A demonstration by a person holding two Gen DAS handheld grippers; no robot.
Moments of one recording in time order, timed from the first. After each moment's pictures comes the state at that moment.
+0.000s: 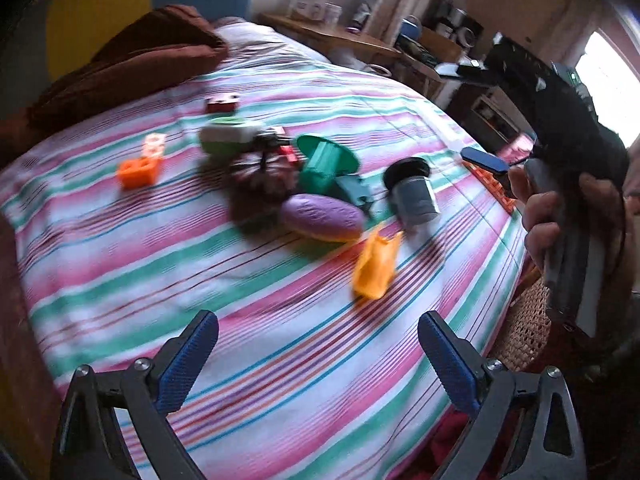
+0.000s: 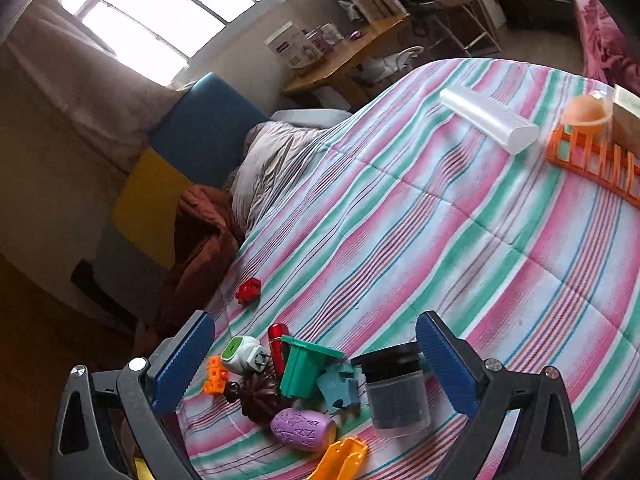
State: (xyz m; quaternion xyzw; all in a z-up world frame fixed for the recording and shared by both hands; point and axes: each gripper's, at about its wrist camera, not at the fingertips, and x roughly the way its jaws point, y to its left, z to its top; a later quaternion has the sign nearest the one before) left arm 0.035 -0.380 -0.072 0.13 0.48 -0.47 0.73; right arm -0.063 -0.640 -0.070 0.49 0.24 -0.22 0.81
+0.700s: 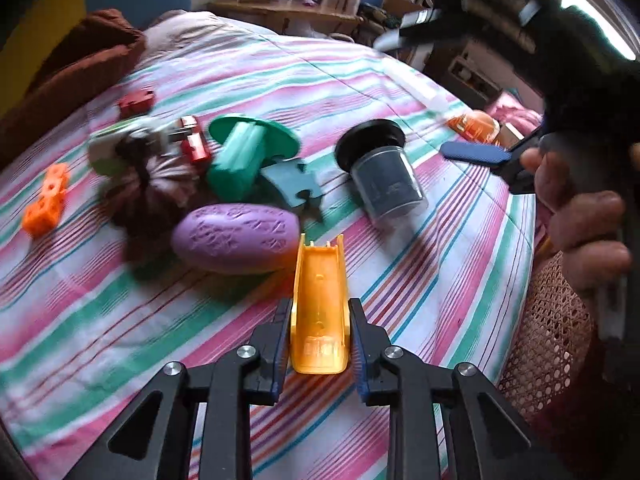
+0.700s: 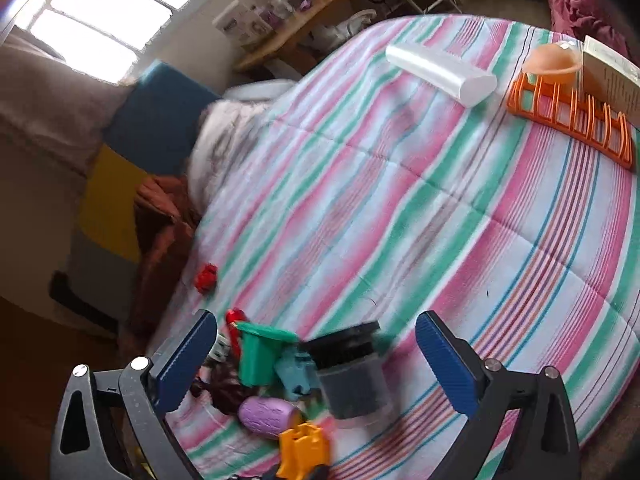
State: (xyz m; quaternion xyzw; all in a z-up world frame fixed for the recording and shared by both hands) left arm 0.024 -0.448 -0.110 0.18 0.47 -0.50 0.71; right arm -0.057 -0.650 -0.100 0.51 0.32 -0.24 0.76
